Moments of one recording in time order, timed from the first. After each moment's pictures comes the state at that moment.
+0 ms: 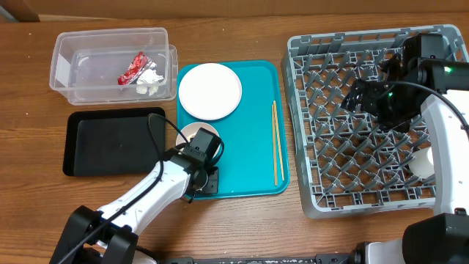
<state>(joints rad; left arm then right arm) -0.50 1.51 0.75 -0.70 0.02 -0.46 -0.11 1.61 1.57 -1.32 -0.25 0.23</state>
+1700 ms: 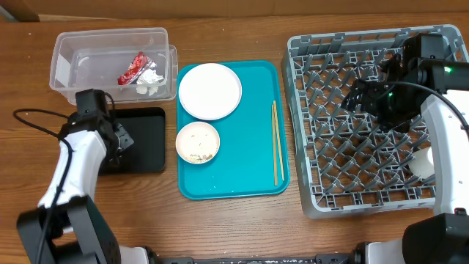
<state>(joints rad) 0.27 1.61 1.01 -0.72 -0.15 -0.41 -0.11 1.61 1.57 -1.32 -0.25 0.23</state>
